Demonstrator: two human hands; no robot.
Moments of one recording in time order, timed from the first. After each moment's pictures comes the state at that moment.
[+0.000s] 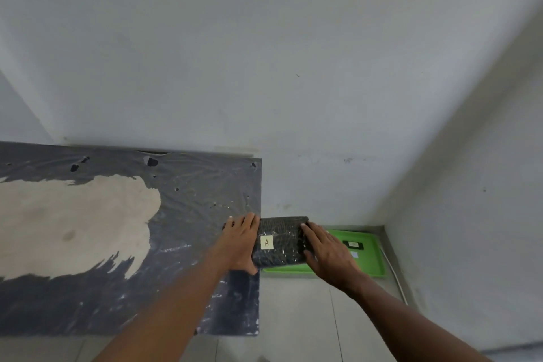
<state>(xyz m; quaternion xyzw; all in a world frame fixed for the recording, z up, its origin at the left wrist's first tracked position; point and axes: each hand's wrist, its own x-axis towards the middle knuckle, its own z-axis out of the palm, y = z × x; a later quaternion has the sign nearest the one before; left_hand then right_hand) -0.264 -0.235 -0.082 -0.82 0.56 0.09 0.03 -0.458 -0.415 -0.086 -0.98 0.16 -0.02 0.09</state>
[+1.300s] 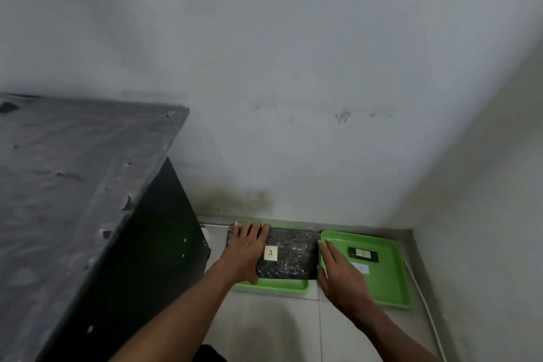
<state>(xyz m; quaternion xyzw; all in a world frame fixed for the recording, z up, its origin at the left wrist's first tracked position) -0.295 -0.540 -0.435 -0.85 0.50 0.13 0.06 -0.486 -0.715 -0.462 -0.96 0.21 -0.02 0.17</state>
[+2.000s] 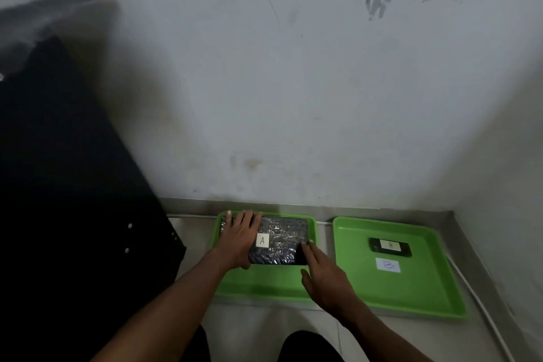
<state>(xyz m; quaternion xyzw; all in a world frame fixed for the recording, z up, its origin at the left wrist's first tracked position) -0.208 -0.605 -0.713 -0.86 0.49 0.10 0.07 -0.412 -0.752 -0.741 -0.97 0.17 0.02 0.16</state>
